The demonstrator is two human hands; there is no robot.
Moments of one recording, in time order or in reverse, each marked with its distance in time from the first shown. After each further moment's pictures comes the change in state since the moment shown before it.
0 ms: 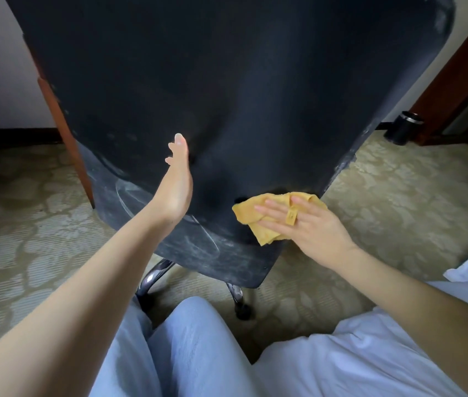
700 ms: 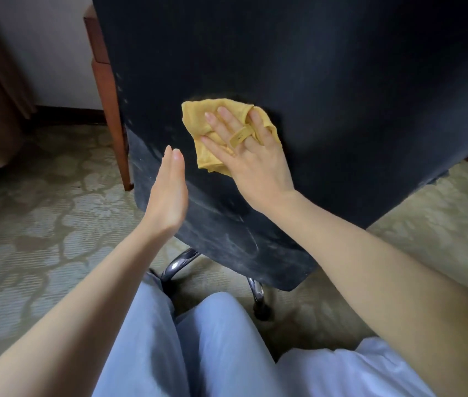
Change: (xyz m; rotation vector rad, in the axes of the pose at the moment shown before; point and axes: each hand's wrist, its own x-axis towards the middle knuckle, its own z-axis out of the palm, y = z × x) left_hand -0.011 -0.047 -0.069 0.018 0.170 -0.084; right_hand 0.197 -0.012 -0.069 -0.046 0.079 0.226
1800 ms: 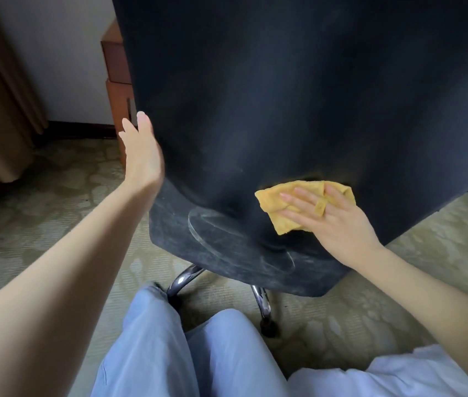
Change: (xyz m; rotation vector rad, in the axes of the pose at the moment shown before) left_hand 0.074 0.037 -0.050 -0.102 0.306 -0.062; right_hand -0.109 0.042 0.055 0.123 0.078 -0.174
